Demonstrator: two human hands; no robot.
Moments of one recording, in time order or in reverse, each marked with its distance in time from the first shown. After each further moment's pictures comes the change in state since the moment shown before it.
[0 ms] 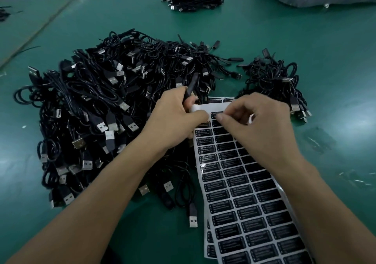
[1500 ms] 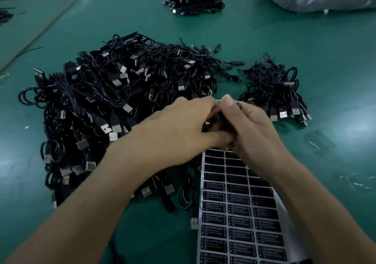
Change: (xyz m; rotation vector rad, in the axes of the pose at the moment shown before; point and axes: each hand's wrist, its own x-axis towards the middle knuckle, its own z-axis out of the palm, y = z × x) left_hand -0.027 0.054 -0.014 0.671 -0.375 0.086; right_hand 0.000 -0.025 0.009 0.897 -0.336 0.298
